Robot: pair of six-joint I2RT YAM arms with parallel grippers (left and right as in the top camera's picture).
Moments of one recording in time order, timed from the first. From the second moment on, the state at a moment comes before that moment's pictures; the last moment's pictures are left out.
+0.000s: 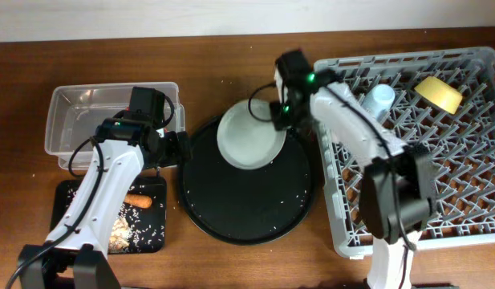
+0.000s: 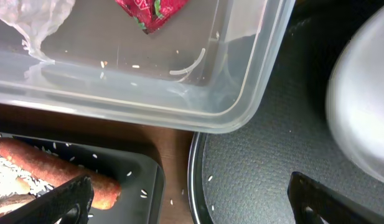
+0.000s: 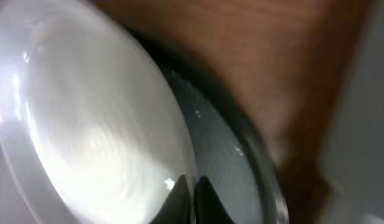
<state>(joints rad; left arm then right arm) -0.14 1.58 1.22 -0.96 -0.04 -0.34 0.35 2.07 1.75 -0.97 -0.09 0.14</state>
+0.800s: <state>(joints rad) -0.14 1.58 1.22 -0.96 -0.04 -0.34 -0.21 1.92 2.06 -1.08 0.73 -0.43</state>
